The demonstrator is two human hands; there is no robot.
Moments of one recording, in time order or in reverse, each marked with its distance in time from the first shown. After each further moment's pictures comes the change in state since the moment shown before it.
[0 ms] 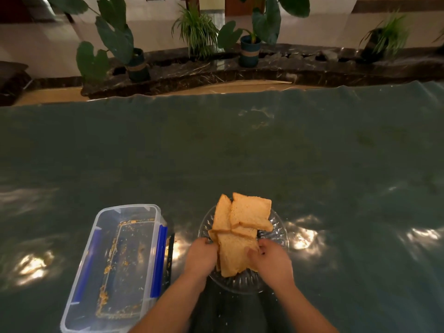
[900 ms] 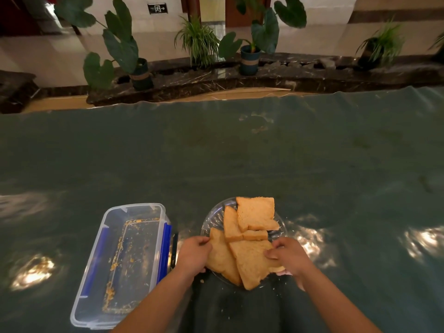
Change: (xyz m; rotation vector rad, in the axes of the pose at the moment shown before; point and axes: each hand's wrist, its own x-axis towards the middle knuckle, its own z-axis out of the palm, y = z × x) left_hand 0.001 -0.012 -0.029 0.184 -0.040 0.157; right_hand 0.005 0.018 -0.042 0.396 -0.212 0.257
